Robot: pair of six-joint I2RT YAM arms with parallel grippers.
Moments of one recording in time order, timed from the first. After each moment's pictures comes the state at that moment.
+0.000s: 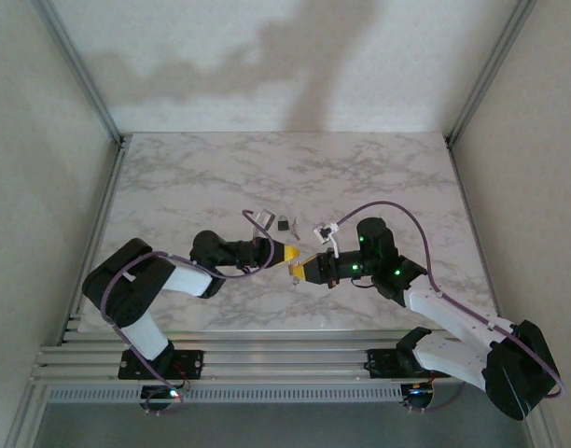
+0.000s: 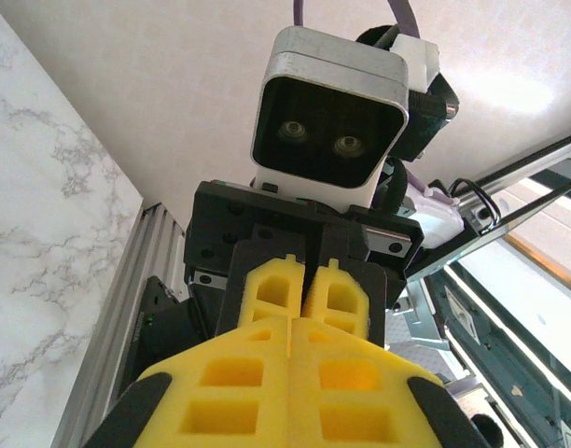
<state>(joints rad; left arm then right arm) -0.60 1.67 0.48 1.51 0.99 -1.37 0.66 1.03 0.56 0.08 -0.93 0.53</state>
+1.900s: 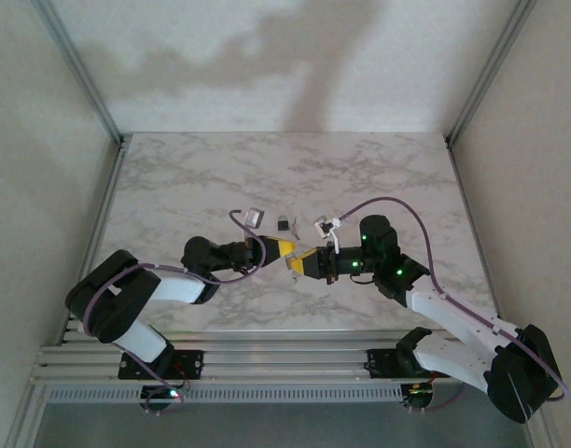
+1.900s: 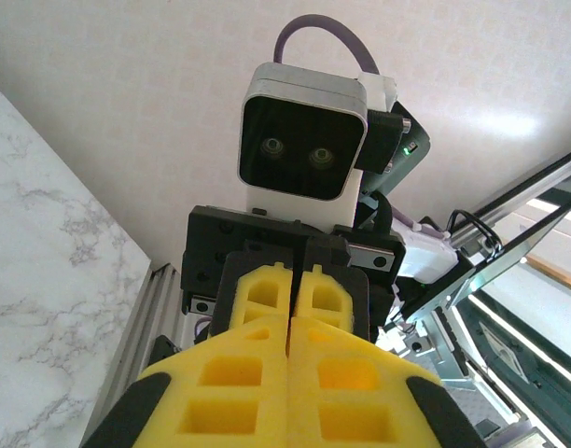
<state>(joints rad) -0.62 1.56 0.43 1.50 0.85 -1.29 0.66 1.01 0.59 0.10 -0.88 0.54</state>
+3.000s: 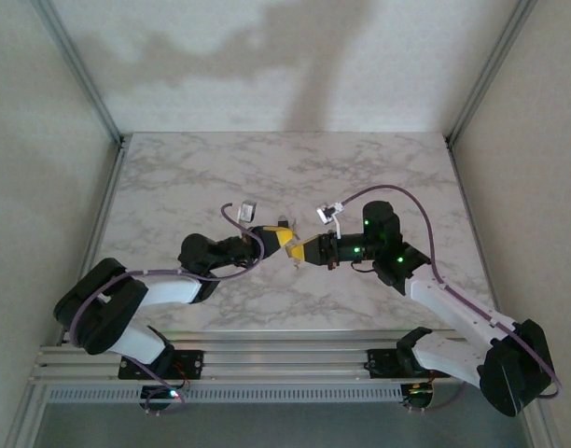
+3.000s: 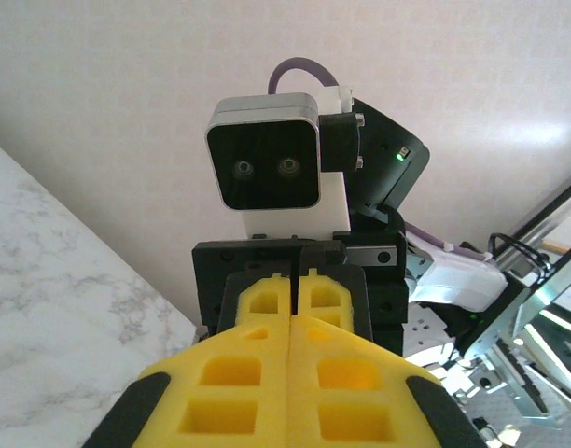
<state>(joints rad) -0.63 1.47 0.45 1.39 0.72 -1.09 0.59 1.07 0.70 0.08 -0.95 0.61</state>
